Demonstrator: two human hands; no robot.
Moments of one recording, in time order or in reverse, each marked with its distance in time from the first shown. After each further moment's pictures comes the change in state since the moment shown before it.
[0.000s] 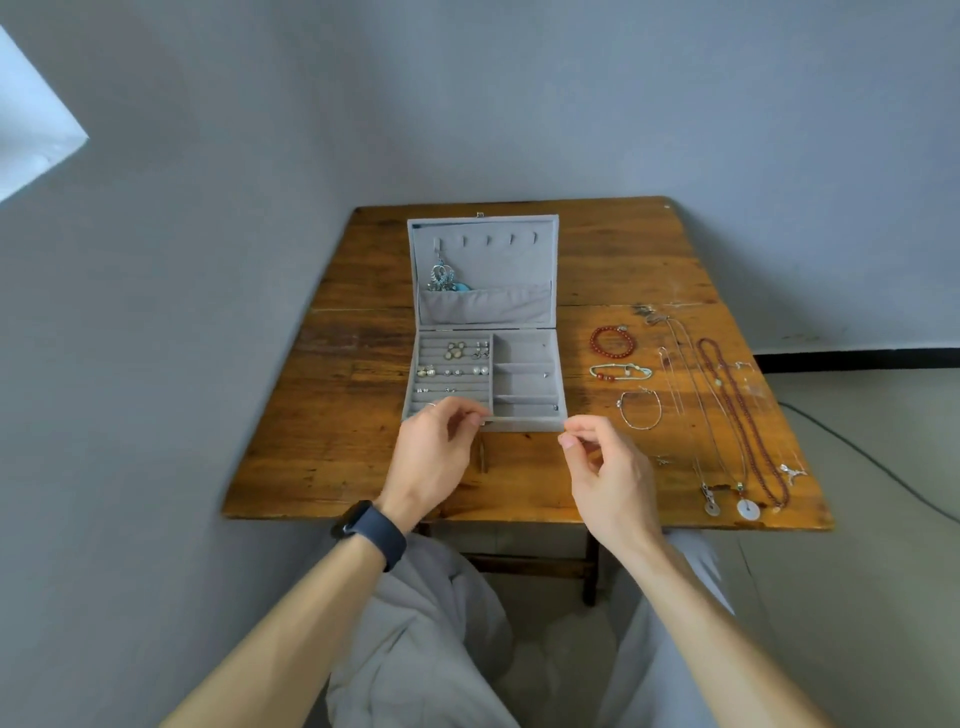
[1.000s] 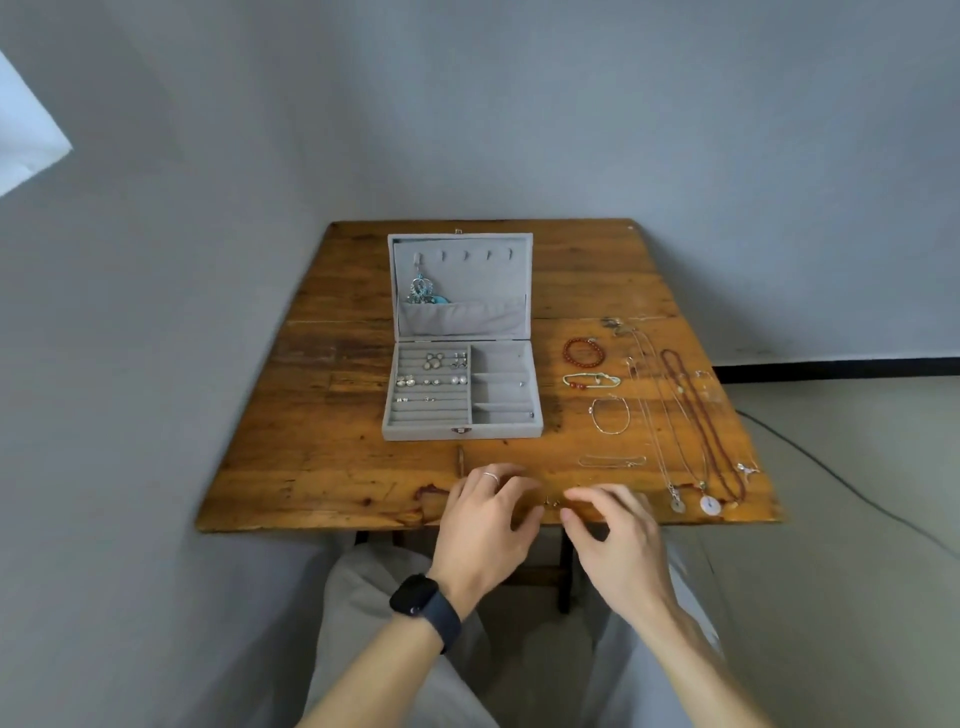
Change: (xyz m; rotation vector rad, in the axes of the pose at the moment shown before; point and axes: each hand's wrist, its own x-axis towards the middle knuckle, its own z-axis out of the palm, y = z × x) left_hand -0.058 0.010 0.075 0.346 -0.065 0.232; right_hand -0.055 0.030 -0.022 -0.288 -0.015 0.040
